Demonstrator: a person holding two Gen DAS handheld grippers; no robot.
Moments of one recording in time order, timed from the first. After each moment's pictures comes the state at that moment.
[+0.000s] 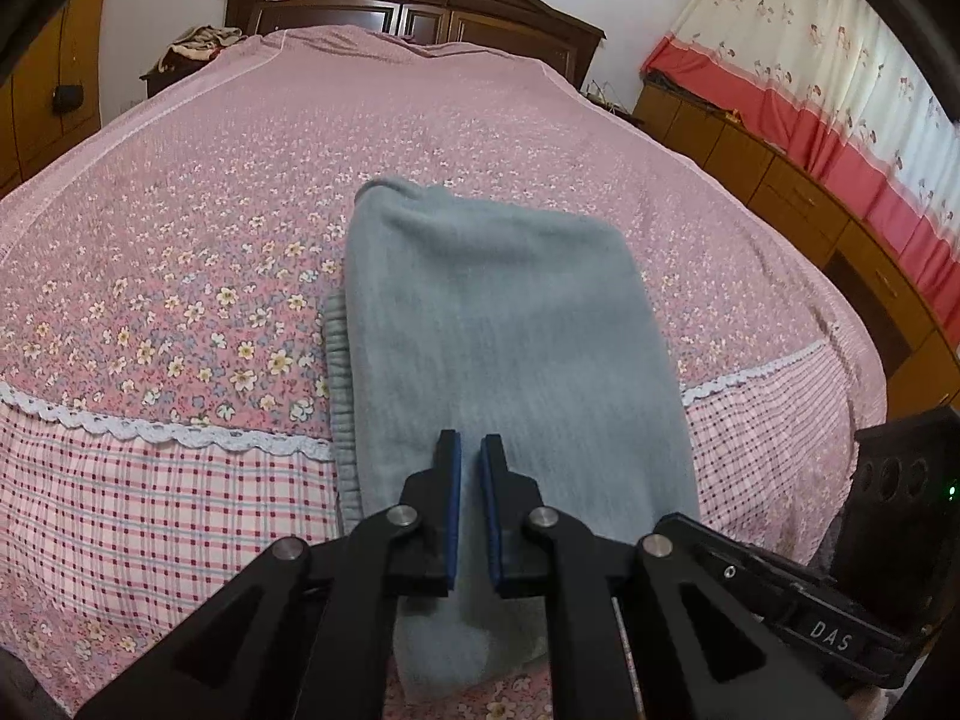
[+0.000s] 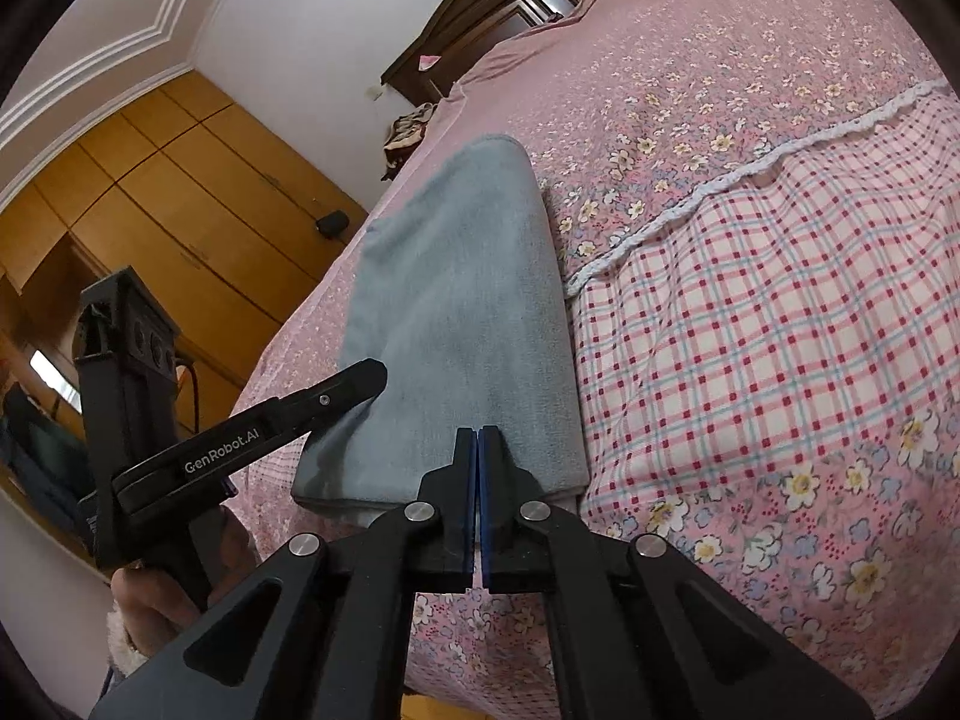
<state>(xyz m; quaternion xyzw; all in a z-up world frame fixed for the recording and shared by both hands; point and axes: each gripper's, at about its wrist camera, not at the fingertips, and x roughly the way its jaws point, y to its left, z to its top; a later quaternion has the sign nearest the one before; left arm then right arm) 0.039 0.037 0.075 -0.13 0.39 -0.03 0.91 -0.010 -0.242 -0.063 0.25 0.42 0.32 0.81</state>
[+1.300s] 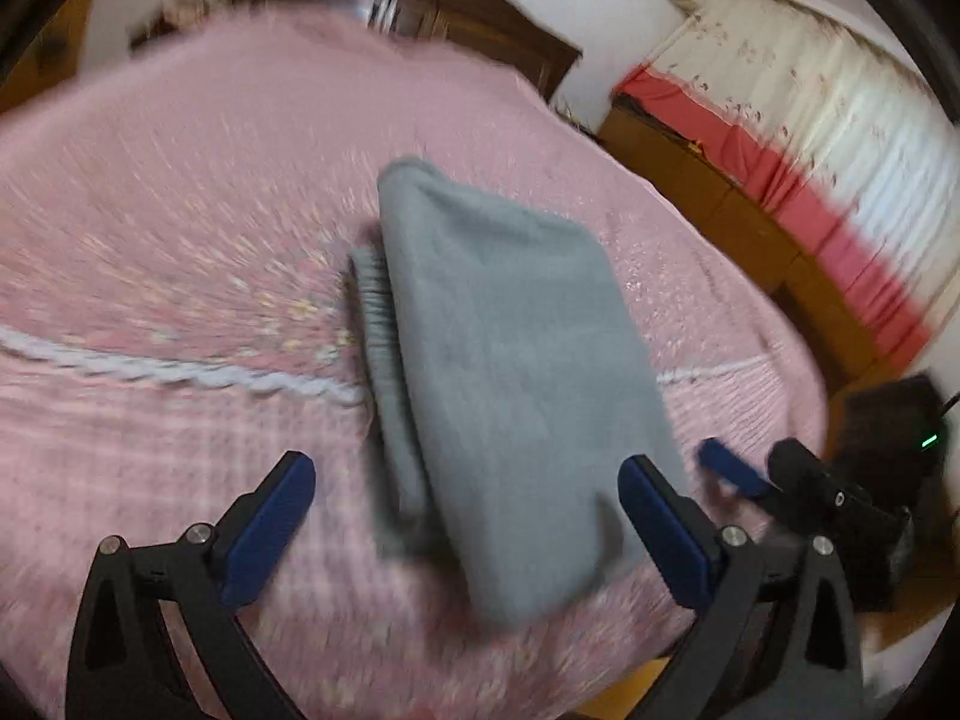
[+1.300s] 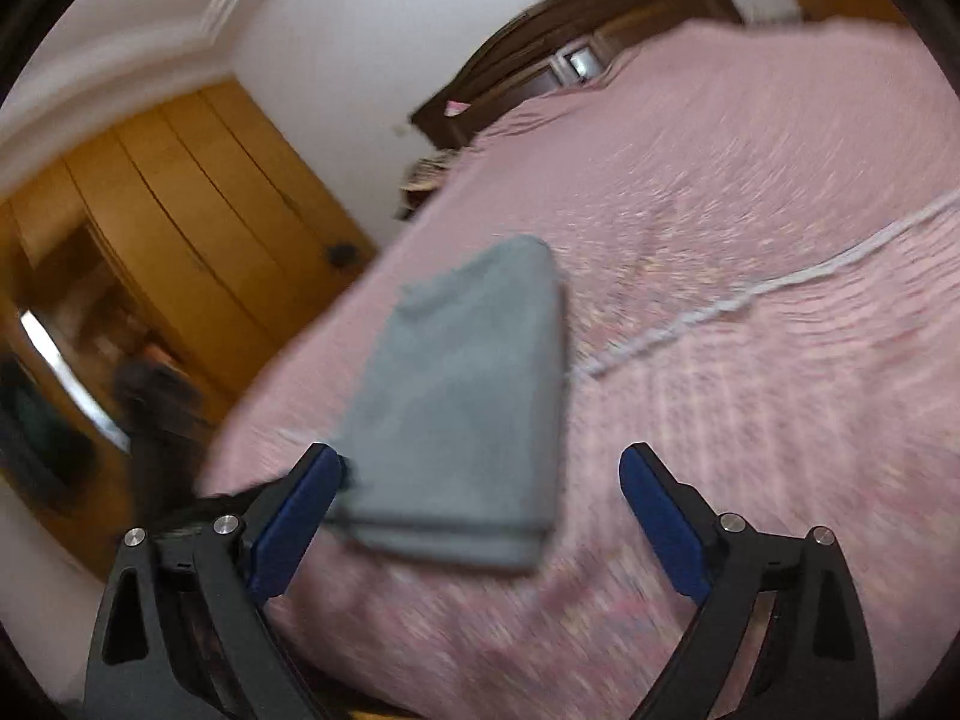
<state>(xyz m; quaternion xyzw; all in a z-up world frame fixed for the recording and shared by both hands) 0.032 0.075 0.056 -0.22 0.40 -0.11 0.89 0.010 -0.263 -0.026 0.25 0.35 0.34 0.83</state>
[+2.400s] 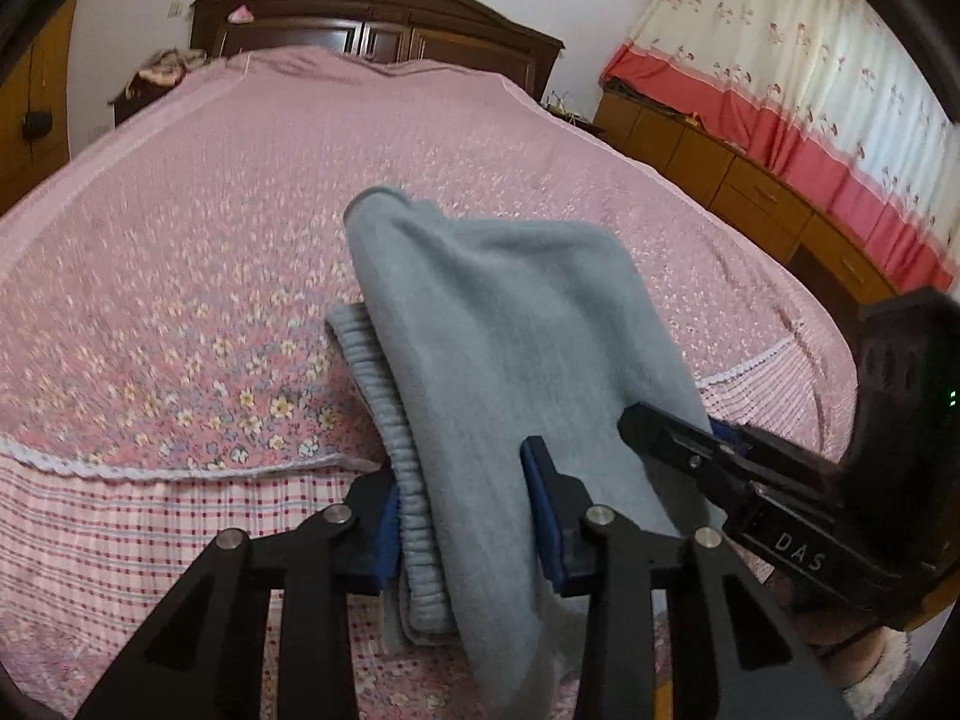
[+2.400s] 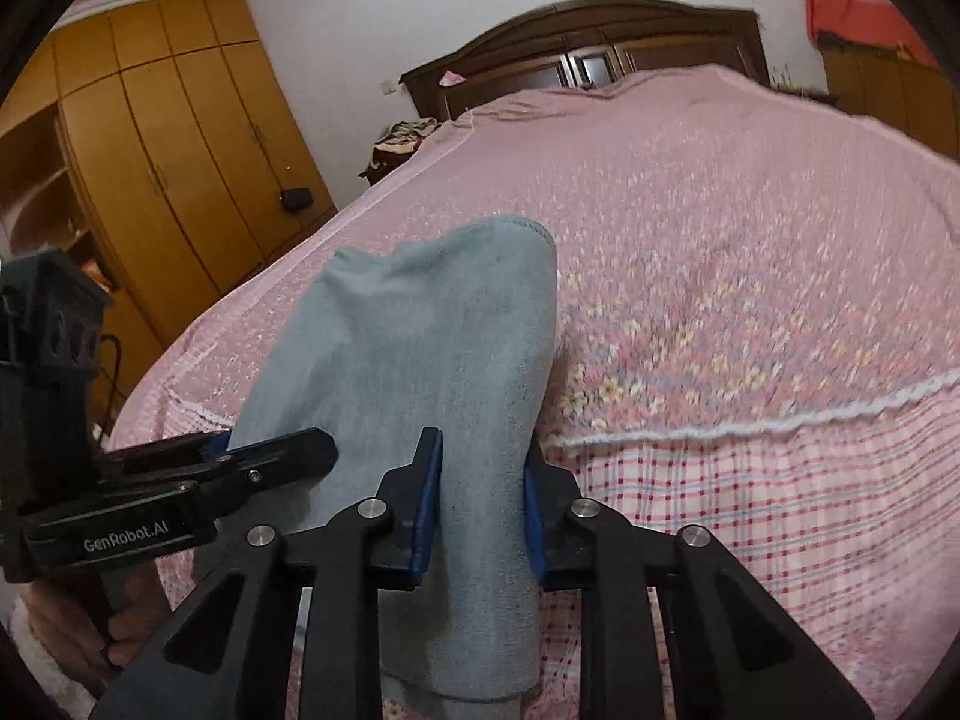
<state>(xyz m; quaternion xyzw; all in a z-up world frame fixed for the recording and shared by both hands) 0.027 0.031 0.086 -0.12 0.37 -0.08 0.92 0.038 -0.182 -0.005 0.07 0.35 0.27 0.89</state>
